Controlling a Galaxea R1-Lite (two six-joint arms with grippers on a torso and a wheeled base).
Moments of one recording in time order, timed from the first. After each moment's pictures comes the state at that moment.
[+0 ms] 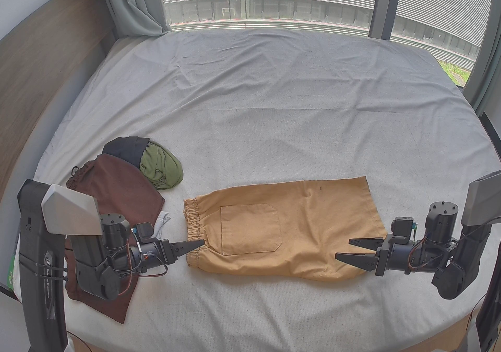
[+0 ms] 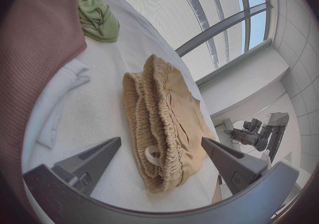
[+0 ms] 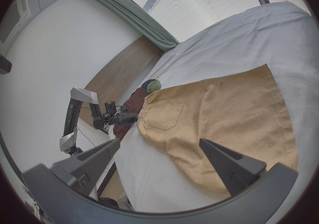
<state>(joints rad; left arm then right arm) -0.13 2.49 -0.55 -1.55 -0.72 -0.49 0.21 2.14 -0.22 -1.54 0.76 0.25</state>
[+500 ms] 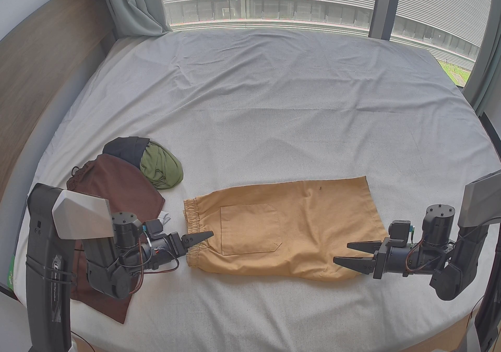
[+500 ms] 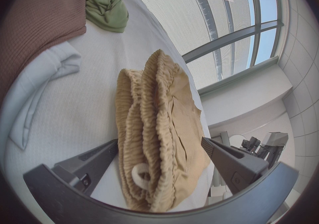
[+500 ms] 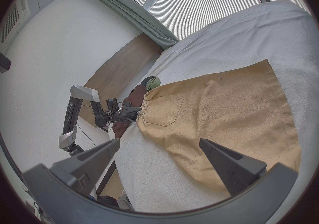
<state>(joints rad) -0.18 2.54 -0.63 -1.55 -0.65 -0.67 0.22 2.16 -0.22 -1.54 0.75 0.24</state>
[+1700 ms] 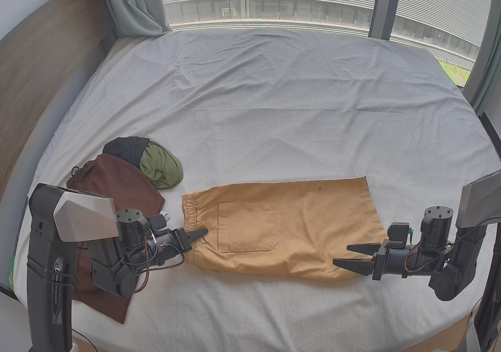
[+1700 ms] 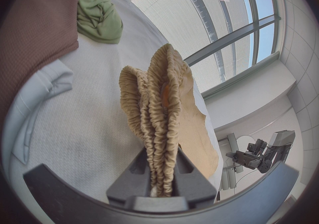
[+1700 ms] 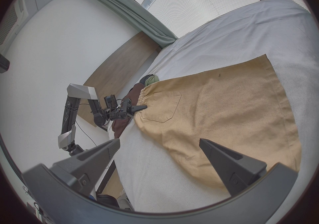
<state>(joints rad) -0.21 2.52 -0.66 -1.55 -0.54 -0.66 0.22 2.18 -0.22 -1.54 0.75 0.24</state>
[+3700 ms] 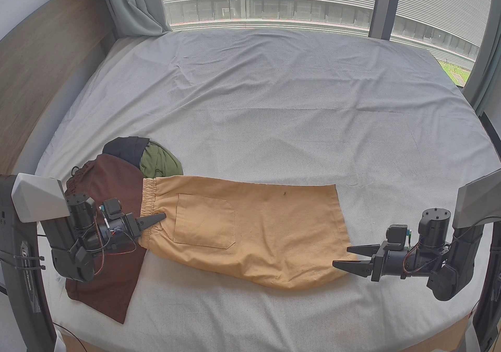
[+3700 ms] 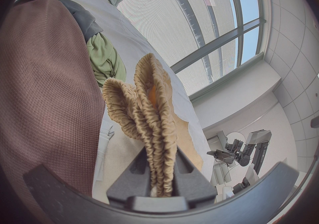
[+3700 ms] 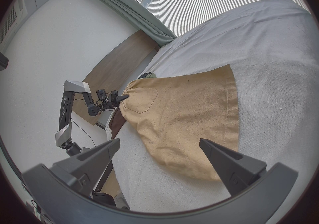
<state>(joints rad) 0.07 2.38 -0.58 -1.55 -0.89 -0.58 0.21 2.22 -0.23 -1.54 0.75 0.21</state>
